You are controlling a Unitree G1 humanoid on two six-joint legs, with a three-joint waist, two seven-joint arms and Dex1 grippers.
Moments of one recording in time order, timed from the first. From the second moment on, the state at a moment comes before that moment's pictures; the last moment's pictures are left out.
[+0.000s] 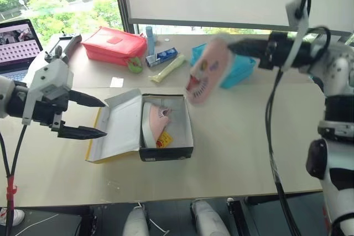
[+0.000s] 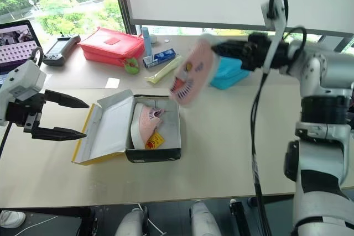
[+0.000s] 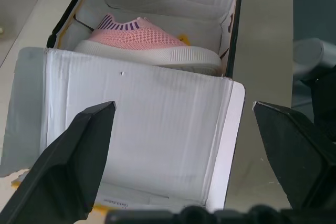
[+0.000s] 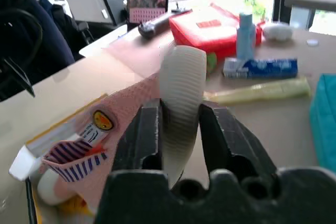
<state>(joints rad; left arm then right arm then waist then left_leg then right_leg) -0.51 1.35 0.11 -0.17 -0.61 0.67 -1.45 -1.03 -0.73 -0.09 0.36 0.49 0.92 1.14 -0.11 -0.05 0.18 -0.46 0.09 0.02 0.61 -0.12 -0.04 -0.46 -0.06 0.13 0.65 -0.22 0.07</state>
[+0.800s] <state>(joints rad) -0.51 1.31 0.10 -0.16 -0.59 0.68 -1.44 -1.02 -0.72 0.20 0.09 0.24 0.66 1.14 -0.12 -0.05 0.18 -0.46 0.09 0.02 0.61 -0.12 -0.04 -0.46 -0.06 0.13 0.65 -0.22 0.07</state>
